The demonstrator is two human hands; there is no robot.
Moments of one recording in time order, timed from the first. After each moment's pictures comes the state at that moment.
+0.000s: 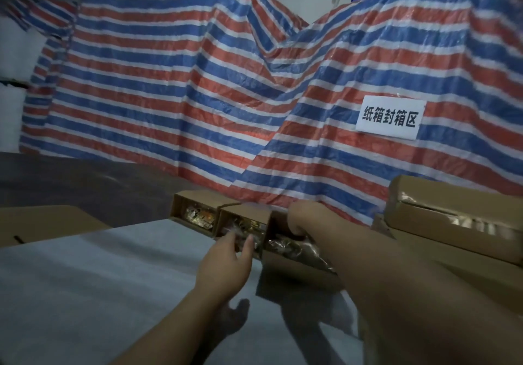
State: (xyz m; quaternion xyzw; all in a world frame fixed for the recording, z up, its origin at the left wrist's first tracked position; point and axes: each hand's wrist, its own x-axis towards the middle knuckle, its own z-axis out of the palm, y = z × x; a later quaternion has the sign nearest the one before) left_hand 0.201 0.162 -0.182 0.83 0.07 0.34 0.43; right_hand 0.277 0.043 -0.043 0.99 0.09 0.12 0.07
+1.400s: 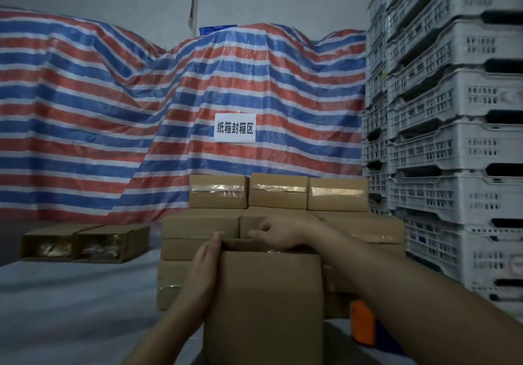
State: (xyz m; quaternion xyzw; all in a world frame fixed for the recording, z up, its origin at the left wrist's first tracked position) left_hand -0.042 -0.140 -0.127 0.65 -0.16 0.12 0.73; right_hand -0.037 -0.314 -0.028 0.98 0.13 0.08 -0.09
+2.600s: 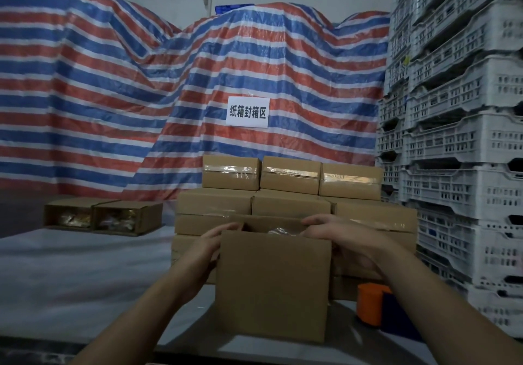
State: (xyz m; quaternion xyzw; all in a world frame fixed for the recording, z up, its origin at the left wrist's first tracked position) left_hand -0.041 -0.108 -0.135 0.67 -0.22 0.01 0.71; right_hand -0.105 -0.365 -0.062 0.88 0.06 0.04 -0.46
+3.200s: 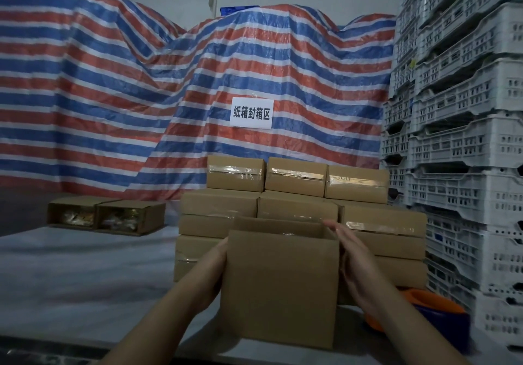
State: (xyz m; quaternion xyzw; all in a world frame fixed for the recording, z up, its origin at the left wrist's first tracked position) left_hand -0.036 -0.116 -0.149 0.66 -0.21 -0.02 0.72; right_hand -0.082 -0.369 -0.129 0.65 0.07 0.20 -0.73
